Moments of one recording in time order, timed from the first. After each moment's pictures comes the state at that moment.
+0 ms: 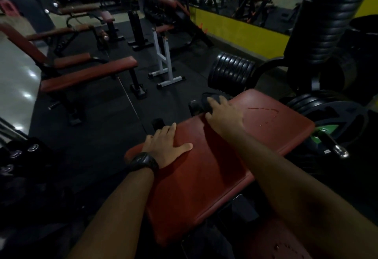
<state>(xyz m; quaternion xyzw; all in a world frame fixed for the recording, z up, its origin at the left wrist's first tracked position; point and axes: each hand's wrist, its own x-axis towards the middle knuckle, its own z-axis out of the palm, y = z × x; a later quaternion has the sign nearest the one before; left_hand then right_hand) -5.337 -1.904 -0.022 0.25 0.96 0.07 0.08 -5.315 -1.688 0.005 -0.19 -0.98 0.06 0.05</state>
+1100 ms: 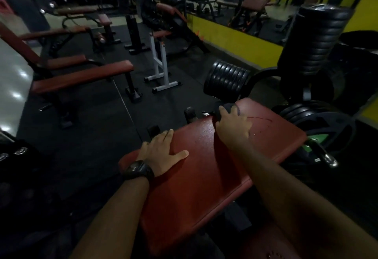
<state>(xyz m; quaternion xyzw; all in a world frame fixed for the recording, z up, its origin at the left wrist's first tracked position) -5.336 -1.905 -0.022 0.26 0.96 0.08 0.08 -5.298 -1.673 0.009 -0.29 -0.95 0.04 0.04</state>
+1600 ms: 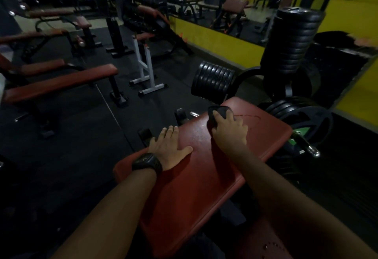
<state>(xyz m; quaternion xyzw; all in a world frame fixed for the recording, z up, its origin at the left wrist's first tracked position) -5.342 -1.867 -0.016 0.29 0.95 0.08 0.10 -5.270 -1.677 0.004 -0.30 -0.95 0.01 0.06</state>
